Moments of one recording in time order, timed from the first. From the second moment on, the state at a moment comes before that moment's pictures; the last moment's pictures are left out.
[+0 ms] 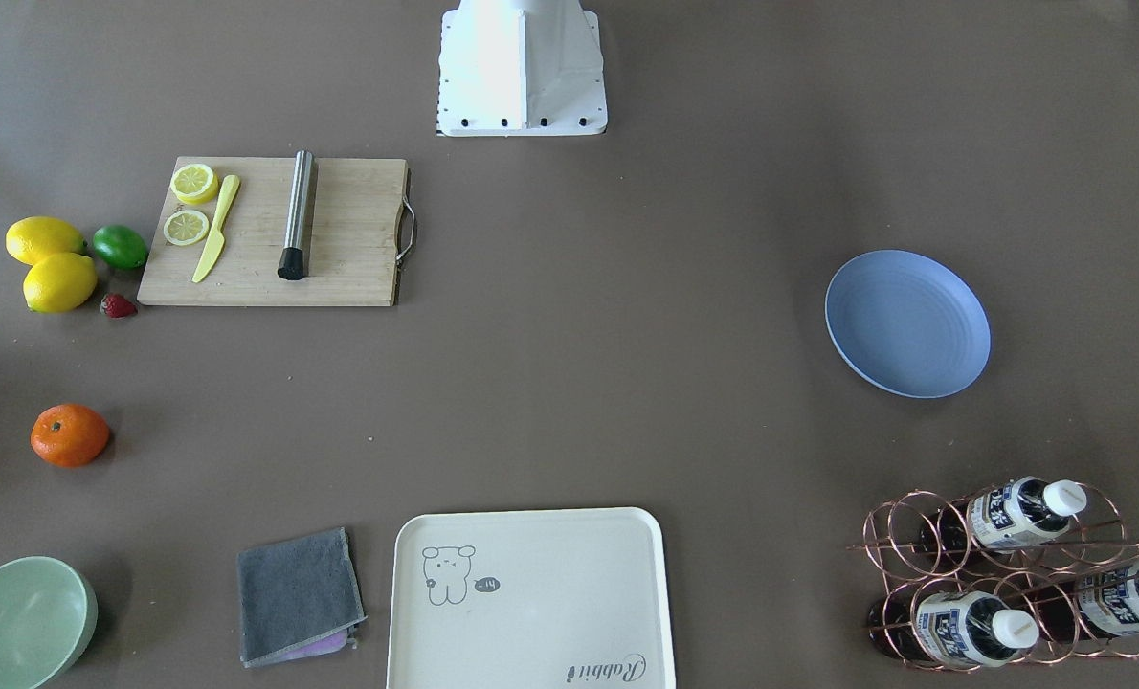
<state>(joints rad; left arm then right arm) -1.69 -1.48 -1.69 -1.46 -2.43 0.29 1.61 -1.73 1.77 -1.57 2.34 -0.15</state>
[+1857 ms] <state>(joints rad) -1.68 -1.52 -1.61 -1.91 -2.44 0.21 1.60 -1.71 1.80 -1.49 2.35 -0.11</state>
